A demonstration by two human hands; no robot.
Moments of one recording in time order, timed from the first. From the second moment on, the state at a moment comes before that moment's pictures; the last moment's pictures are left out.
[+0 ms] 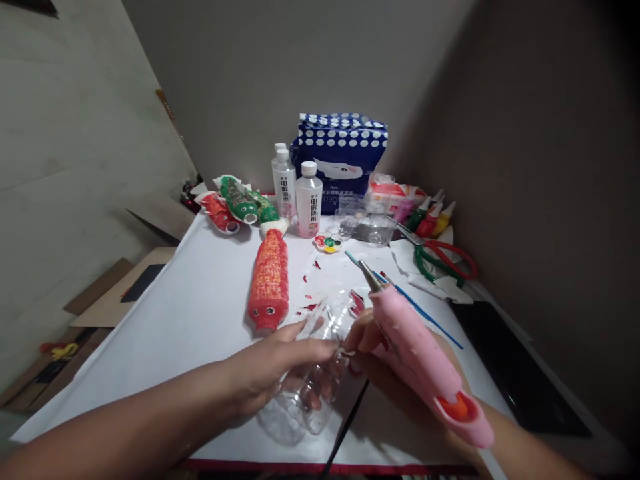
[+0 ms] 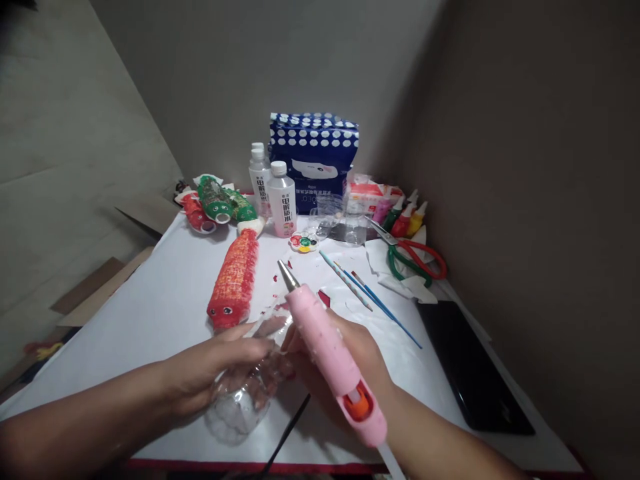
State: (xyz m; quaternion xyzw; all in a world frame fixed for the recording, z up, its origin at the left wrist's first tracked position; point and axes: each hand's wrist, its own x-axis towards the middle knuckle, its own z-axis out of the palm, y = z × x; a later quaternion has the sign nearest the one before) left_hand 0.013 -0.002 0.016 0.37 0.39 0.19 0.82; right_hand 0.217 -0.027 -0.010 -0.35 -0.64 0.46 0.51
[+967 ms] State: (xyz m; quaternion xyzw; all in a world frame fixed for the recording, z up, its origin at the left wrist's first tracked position) left_hand 0.020 -0.004 0.021 0.34 0.41 0.27 0.80; right_hand 0.213 -0.034 0.008 -0.46 -0.66 0.36 0.47
